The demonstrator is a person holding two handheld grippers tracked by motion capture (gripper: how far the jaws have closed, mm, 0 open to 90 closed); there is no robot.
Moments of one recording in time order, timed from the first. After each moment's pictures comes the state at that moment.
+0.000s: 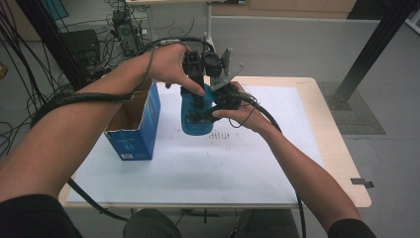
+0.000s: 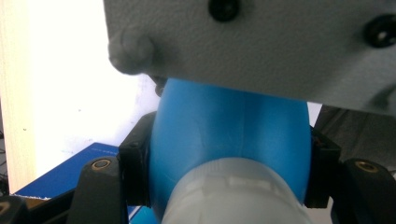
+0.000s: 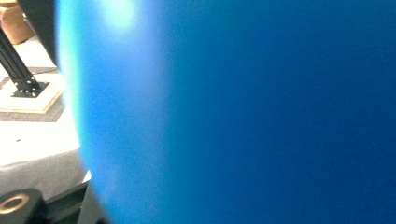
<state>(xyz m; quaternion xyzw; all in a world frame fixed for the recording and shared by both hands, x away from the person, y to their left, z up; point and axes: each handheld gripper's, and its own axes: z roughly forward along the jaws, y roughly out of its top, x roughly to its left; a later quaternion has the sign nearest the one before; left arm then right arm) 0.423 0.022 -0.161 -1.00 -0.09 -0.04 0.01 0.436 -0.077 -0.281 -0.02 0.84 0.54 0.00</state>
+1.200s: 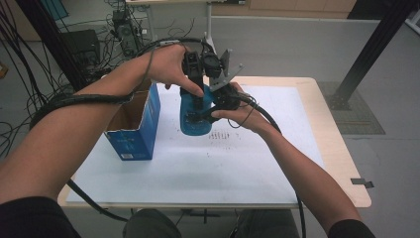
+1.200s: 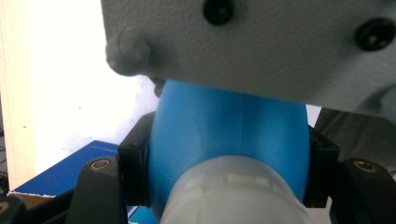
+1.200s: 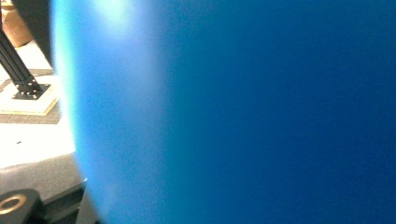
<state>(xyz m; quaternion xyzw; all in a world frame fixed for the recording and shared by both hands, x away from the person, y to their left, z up) 0.422 0.024 -0.161 -0.99 -0.09 -0.05 0.01 0.436 -0.075 -0.283 -0.02 0.84 0.54 0.00</state>
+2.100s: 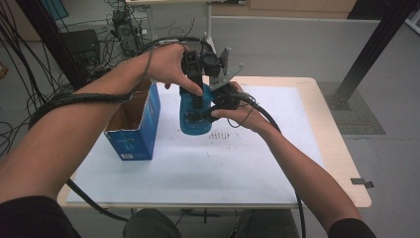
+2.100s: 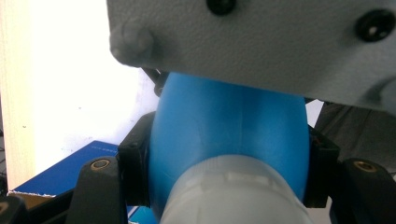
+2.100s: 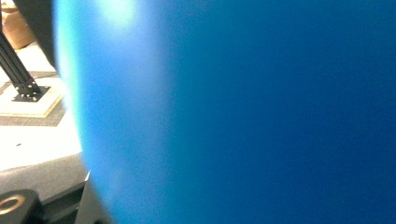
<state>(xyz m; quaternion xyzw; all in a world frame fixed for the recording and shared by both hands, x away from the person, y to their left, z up) 0.424 0.025 -0.160 -0.99 -0.09 -0.04 0.00 0.437 -0.074 -0.283 -0.02 0.84 0.55 0.00</state>
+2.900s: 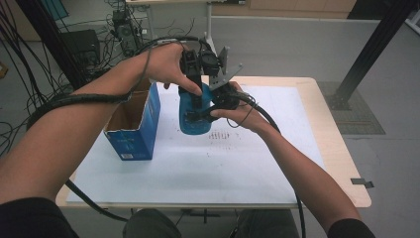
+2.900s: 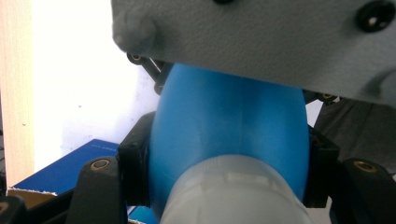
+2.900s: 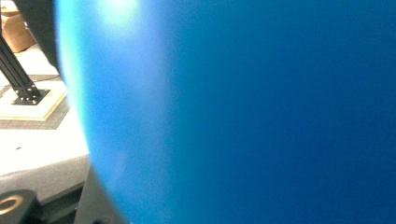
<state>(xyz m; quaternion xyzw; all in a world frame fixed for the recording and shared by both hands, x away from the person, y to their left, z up) 0.423 0.028 -0.158 -0.99 -0.10 -0.04 0.00 0.437 -0.073 -0.282 -0.01 0.84 0.55 0.00</state>
